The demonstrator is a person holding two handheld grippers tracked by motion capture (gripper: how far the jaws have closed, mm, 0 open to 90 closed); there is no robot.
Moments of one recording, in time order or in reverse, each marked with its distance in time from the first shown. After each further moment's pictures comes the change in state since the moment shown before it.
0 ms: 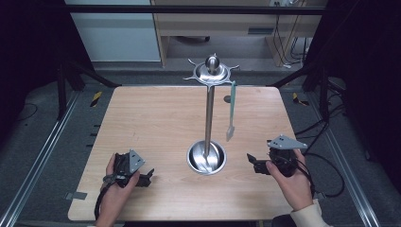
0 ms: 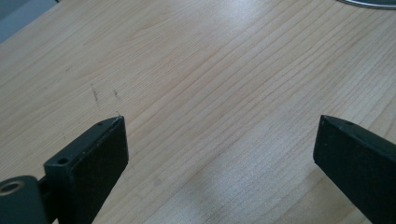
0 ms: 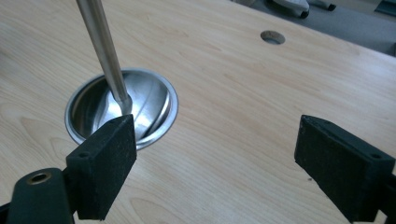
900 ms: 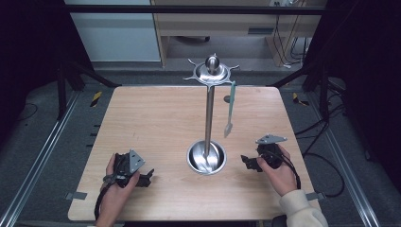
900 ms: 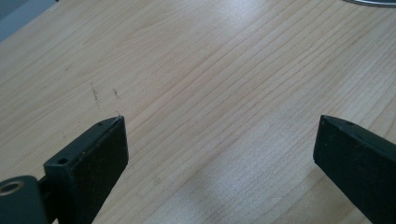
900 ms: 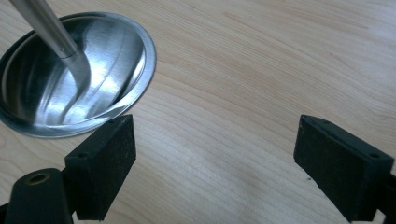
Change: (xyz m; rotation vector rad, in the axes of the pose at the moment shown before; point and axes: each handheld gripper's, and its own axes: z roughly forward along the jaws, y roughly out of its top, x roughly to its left) left arm 0.000 0.000 0.000 0.004 0.000 0.002; right arm -0.018 -0.027 0.074 0.164 0.024 0.065
